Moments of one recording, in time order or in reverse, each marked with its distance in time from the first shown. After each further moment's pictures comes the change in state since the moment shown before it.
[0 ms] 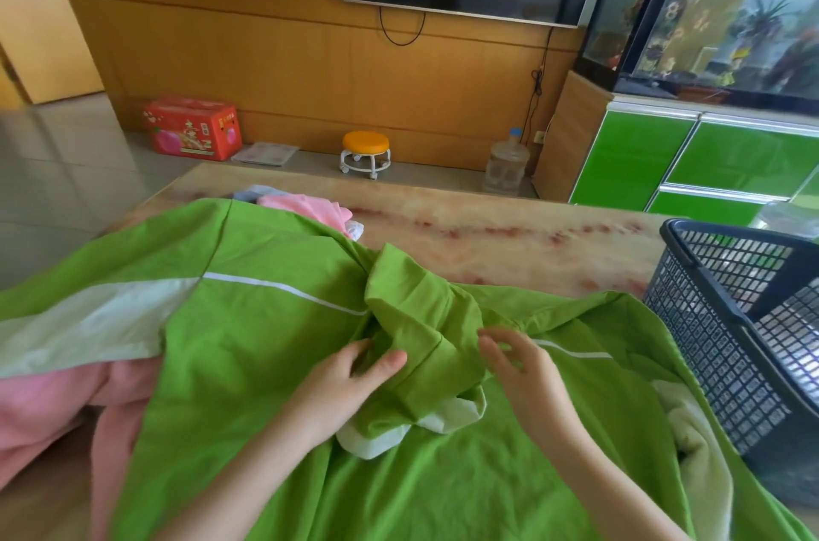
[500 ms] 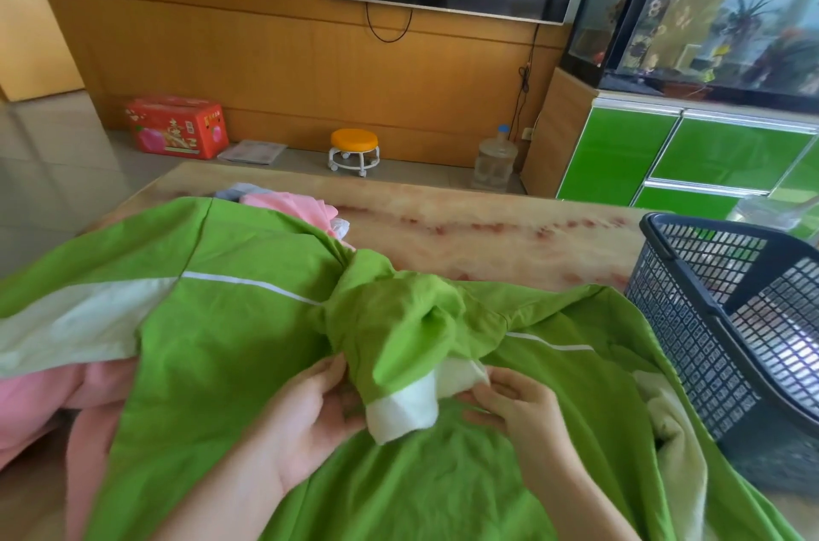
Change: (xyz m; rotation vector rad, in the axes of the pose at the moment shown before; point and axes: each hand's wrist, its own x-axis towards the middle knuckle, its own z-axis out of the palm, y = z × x) left_hand -0.024 0.011 0.014 -1.186 -0.058 -0.217; right_hand -0.030 0.022 0.001 0.347 0.024 0.328
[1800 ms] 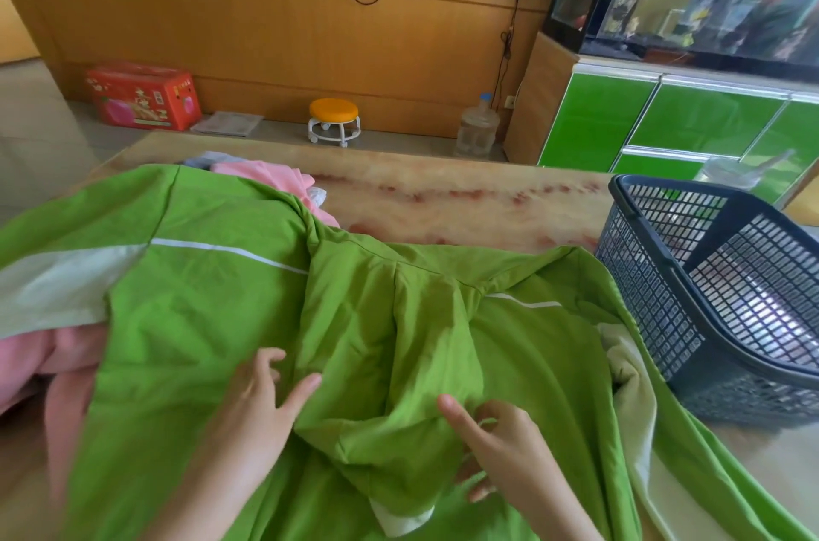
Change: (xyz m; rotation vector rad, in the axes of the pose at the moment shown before) left_hand -0.033 -0.027 -0.032 1.500 0.466 0.342; right_hand -0.075 -0.001 -0.018 -0.330 -0.177 0.167
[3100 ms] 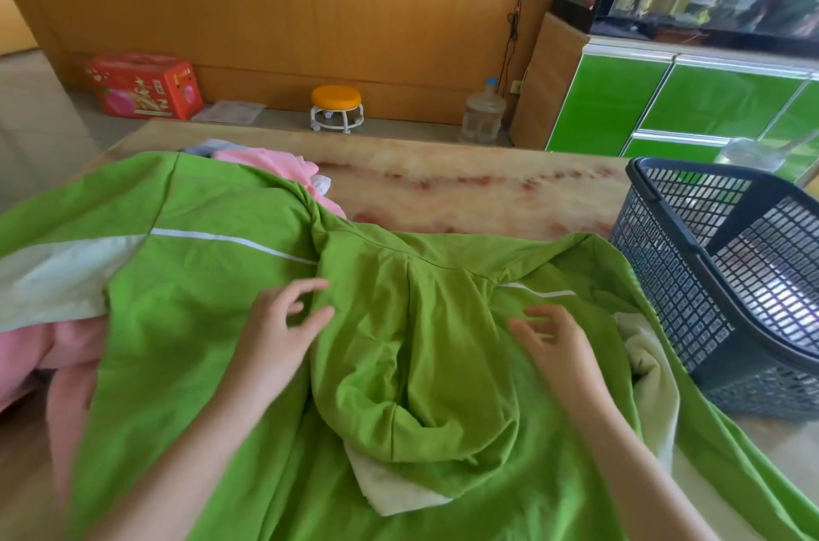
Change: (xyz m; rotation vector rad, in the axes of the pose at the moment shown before) left_hand 0.060 0.010 -0.005 -0.368 0.059 0.188; right_hand 0.087 0.010 -0.047 -0.026 0.417 -0.212
